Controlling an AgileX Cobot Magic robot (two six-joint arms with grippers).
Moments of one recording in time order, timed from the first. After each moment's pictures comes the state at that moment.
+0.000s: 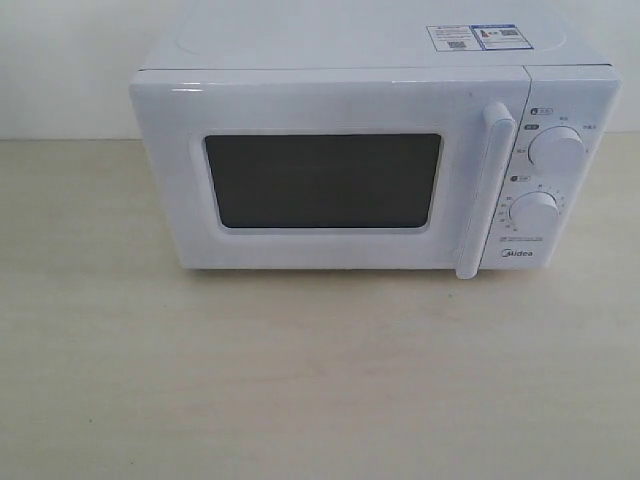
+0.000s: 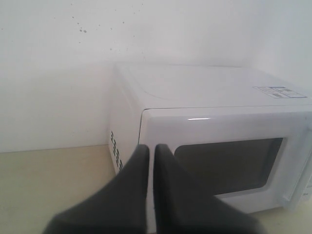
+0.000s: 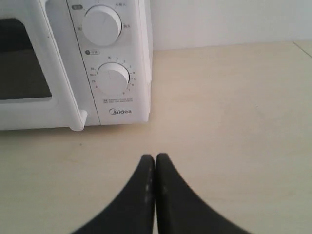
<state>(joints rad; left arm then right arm) -0.20 0.41 -0.41 -0.80 0.18 0.69 0.01 0.01 -0.06 0.05 0.43 0.01</state>
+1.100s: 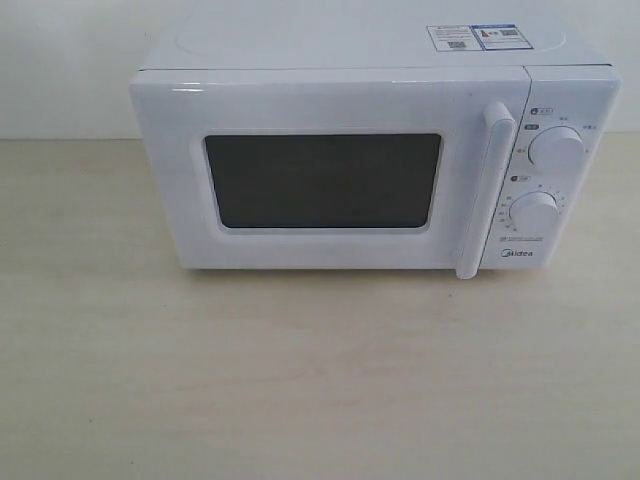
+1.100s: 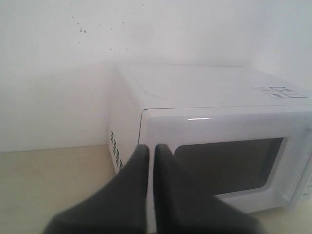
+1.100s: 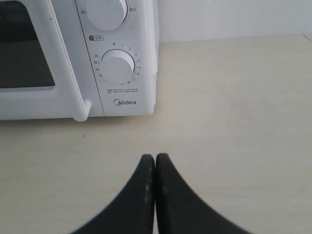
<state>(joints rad) -0.20 0.41 -0.41 -0.80 0.18 0.69 0.04 0.00 0.00 0.04 0.37 0.02</state>
